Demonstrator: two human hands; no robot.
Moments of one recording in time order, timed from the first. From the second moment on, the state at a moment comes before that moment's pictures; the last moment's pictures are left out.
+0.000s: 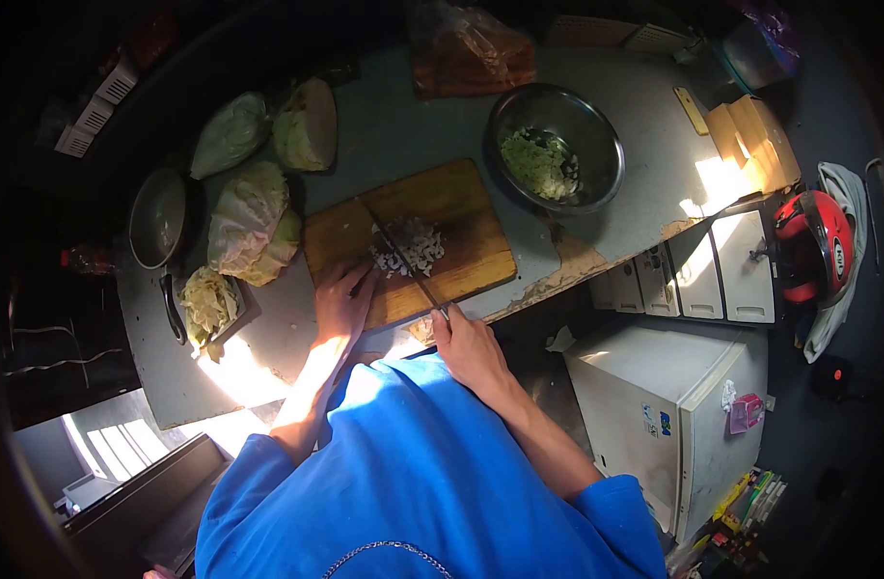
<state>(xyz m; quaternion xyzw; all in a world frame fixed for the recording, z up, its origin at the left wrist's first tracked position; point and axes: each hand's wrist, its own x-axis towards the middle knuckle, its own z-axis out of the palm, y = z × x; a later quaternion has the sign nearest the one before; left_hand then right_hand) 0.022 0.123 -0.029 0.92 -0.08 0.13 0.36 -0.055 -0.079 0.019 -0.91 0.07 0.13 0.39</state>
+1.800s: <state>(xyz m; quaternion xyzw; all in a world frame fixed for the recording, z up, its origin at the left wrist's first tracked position) 0.016 0.144 -0.033 0.94 -0.09 0.14 0.28 -0.059 -0.065 0.013 -0.91 0.04 0.19 0.35</state>
